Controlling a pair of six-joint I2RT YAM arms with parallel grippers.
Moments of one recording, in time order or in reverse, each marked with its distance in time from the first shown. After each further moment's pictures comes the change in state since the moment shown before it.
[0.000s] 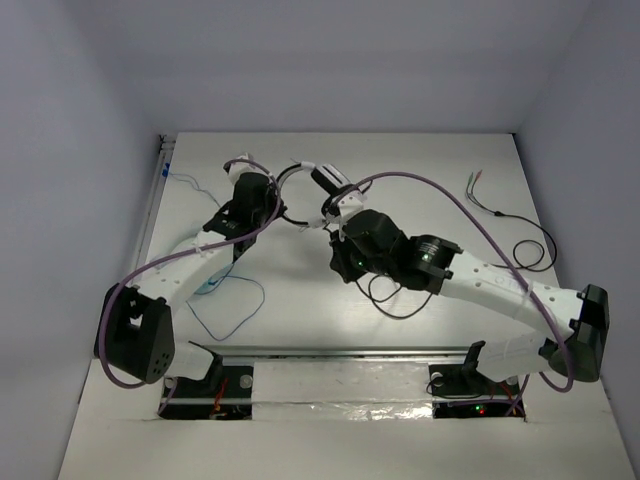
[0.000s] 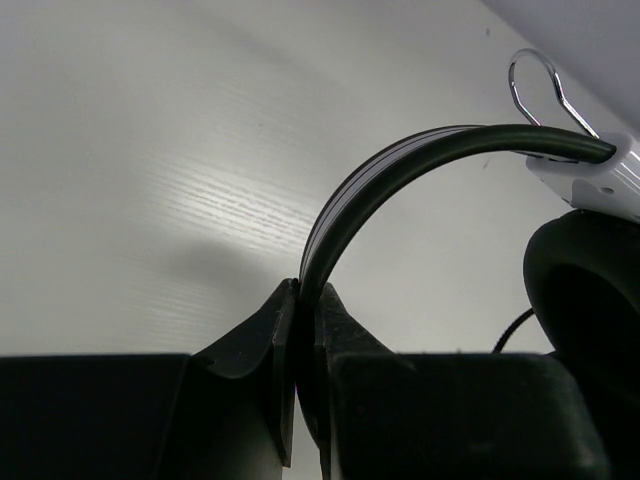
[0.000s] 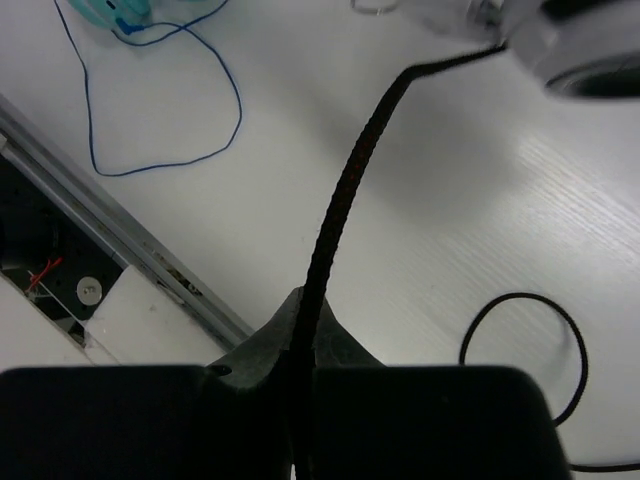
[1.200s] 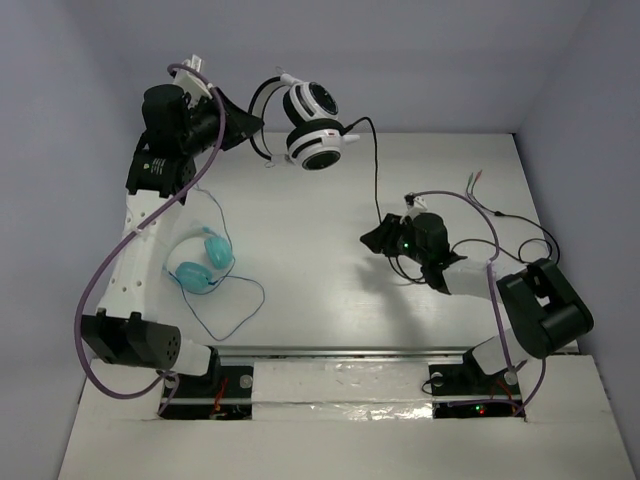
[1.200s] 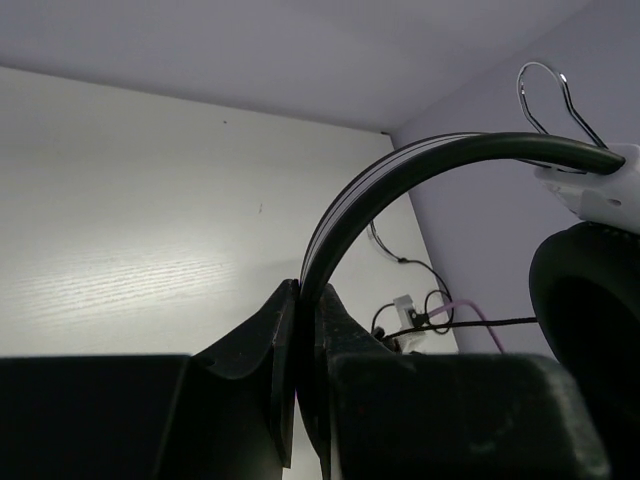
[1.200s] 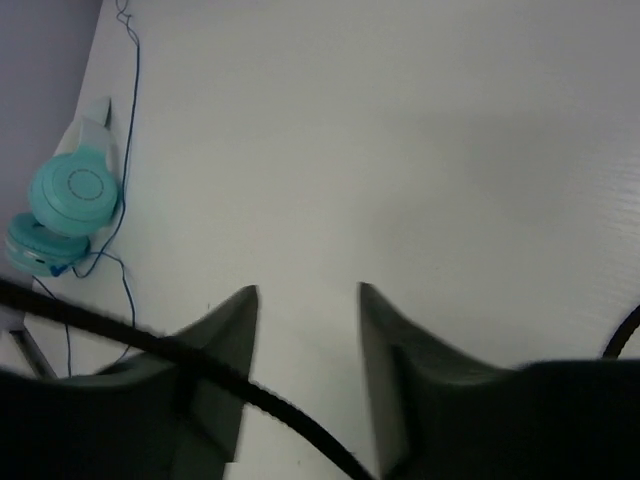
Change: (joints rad) left arm 0.283 0.038 0.721 -0.377 0.694 0.153; right arm -0.599 0.155 -0.648 1.130 -0.396 0.233
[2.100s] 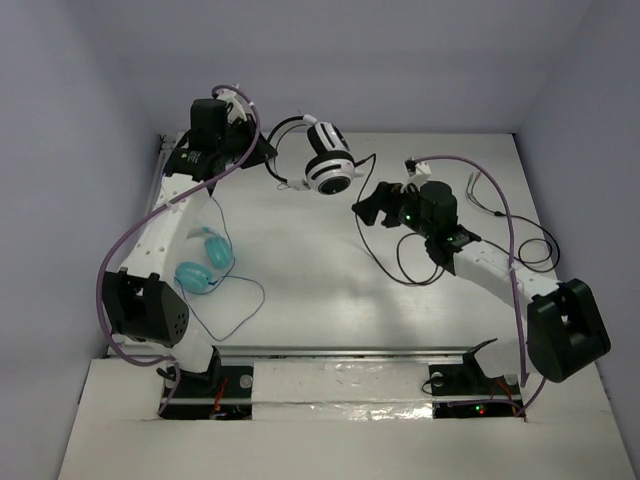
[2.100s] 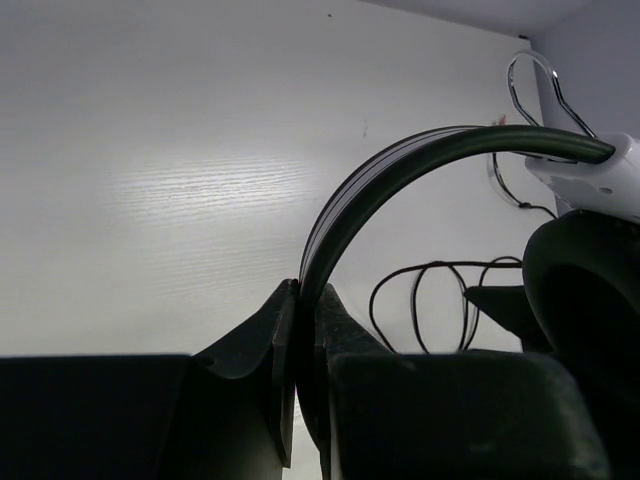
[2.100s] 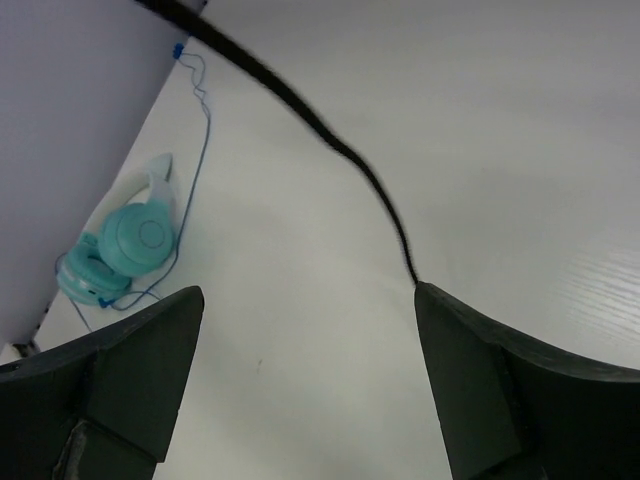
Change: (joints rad) left arm -0.076 0.163 -0.071 -0.063 -0.146 0.158; right arm 0.003 -0.148 0.275 -0.296 -0.004 -0.135
